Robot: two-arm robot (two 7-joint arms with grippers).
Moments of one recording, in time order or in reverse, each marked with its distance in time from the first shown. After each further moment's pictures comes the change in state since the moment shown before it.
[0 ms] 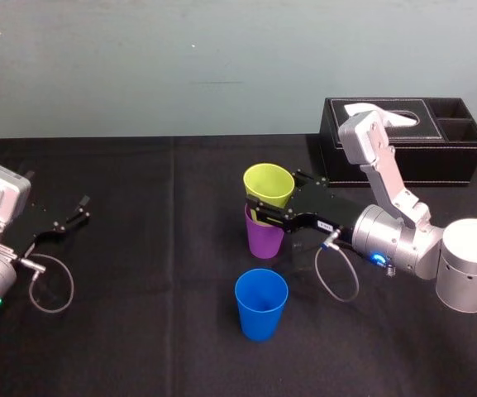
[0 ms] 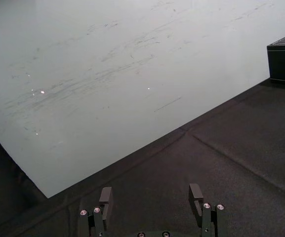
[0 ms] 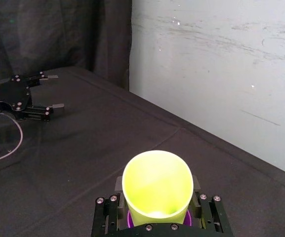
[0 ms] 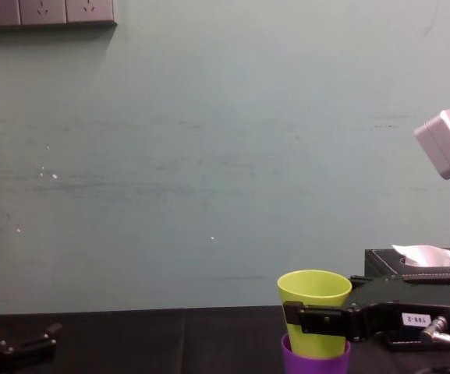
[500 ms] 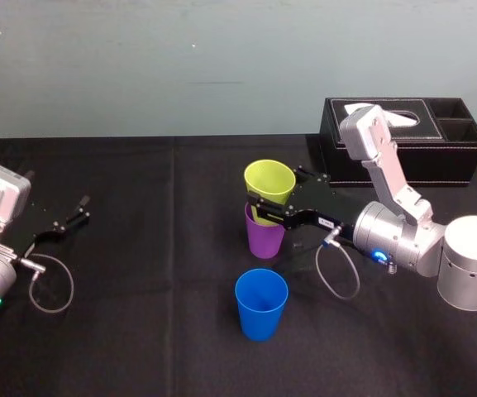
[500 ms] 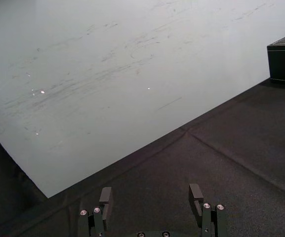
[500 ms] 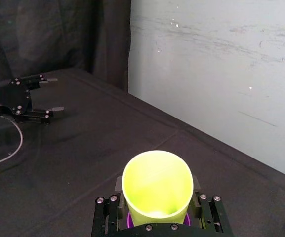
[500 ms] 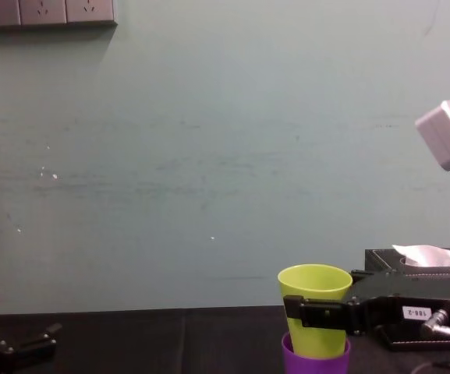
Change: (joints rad) left arm 0.000 0.000 0.000 0.000 0.000 0.000 0.000; right arm -0.003 0.007 0.002 -0.026 0.005 0.018 -0.013
